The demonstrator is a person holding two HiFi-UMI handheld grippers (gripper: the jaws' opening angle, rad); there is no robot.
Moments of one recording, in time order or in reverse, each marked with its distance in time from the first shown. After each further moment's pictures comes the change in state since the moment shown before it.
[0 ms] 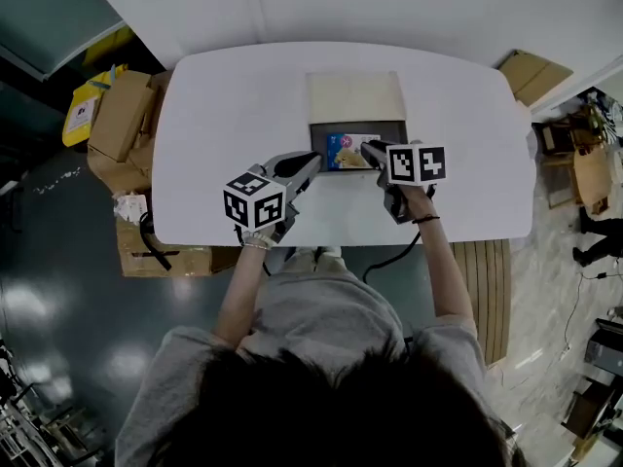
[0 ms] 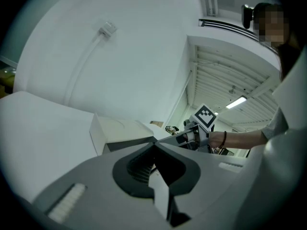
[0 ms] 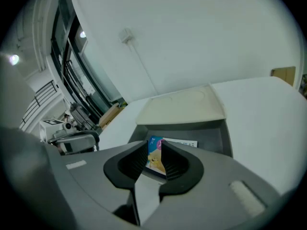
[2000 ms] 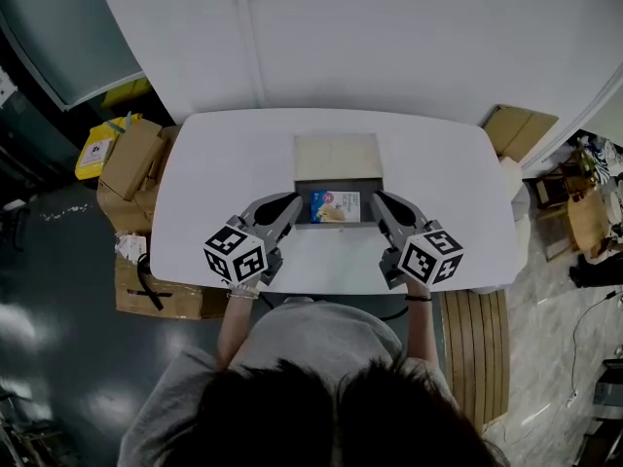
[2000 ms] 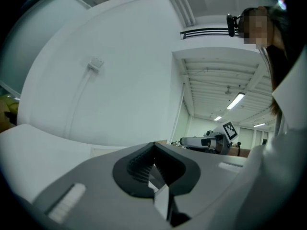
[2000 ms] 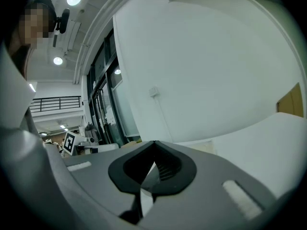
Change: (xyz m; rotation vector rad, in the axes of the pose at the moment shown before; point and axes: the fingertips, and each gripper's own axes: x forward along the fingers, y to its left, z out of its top) left arm -0.028 -0.046 0.064 0.160 -0.251 0.063; right arm -0.141 0.044 0.046 -0.161 -0.593 0.193
